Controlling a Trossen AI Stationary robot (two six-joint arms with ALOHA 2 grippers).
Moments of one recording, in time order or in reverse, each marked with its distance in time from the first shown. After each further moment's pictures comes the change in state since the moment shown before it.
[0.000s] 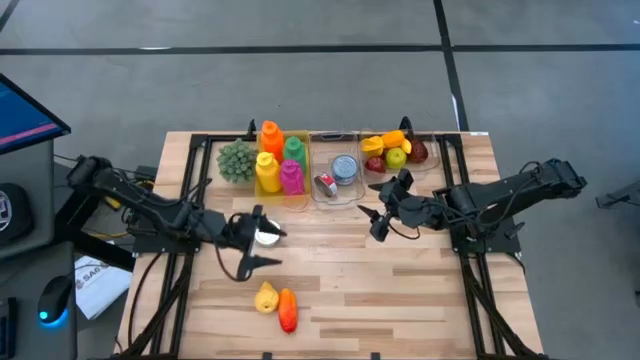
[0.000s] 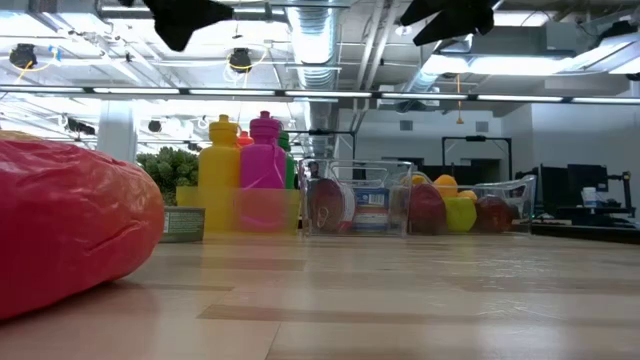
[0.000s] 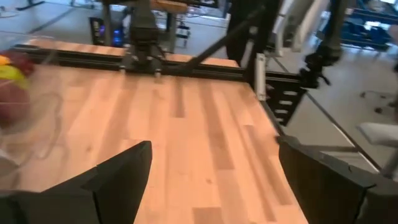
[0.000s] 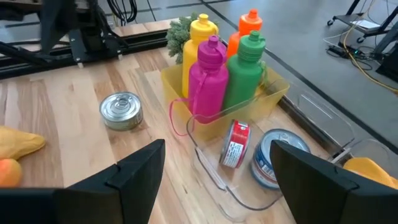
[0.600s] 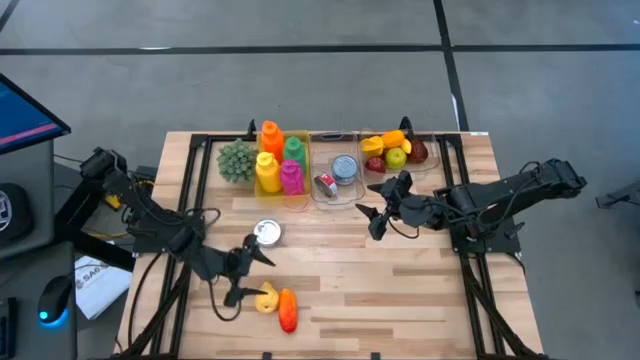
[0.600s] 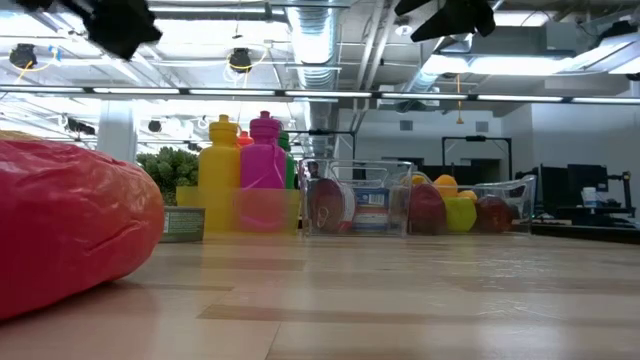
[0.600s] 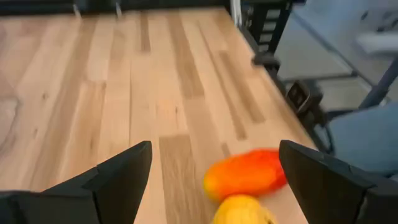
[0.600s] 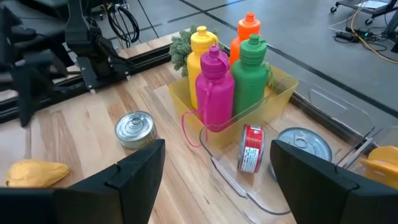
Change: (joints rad) left arm -0.291 0.104 -0.001 -0.144 -0.165 -0.047; right arm 0.002 0.000 0.000 0.047 0.000 0.124
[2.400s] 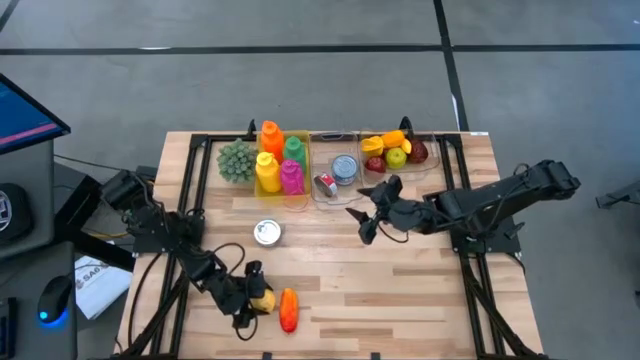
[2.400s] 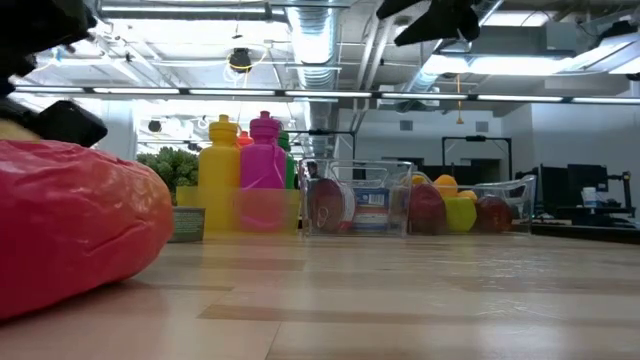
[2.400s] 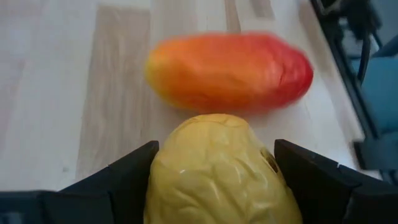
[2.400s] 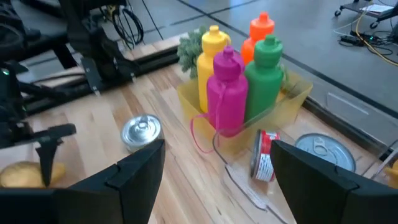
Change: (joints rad) left arm -0.098 0.433 -0.002 0.107 0.058 -0.353; right arm 0.000 0.084 0.000 0.108 -0.003 -0.023
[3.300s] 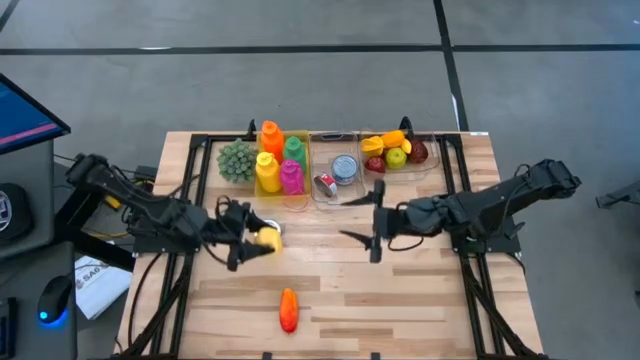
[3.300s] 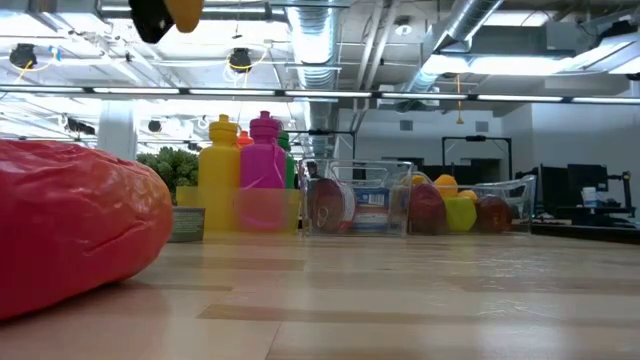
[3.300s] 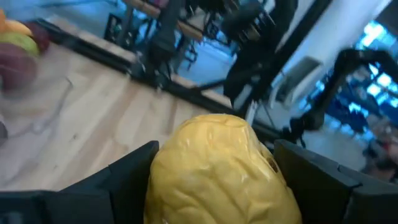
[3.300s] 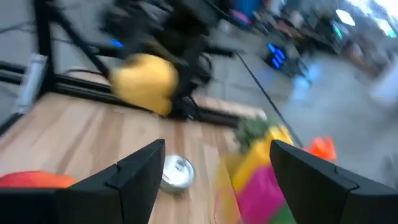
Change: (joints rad) left arm 0.330 -0.655 0.002 0.013 -0.015 0.087; right arm 0.050 -0.014 0.000 0.321 -0.235 -0.682
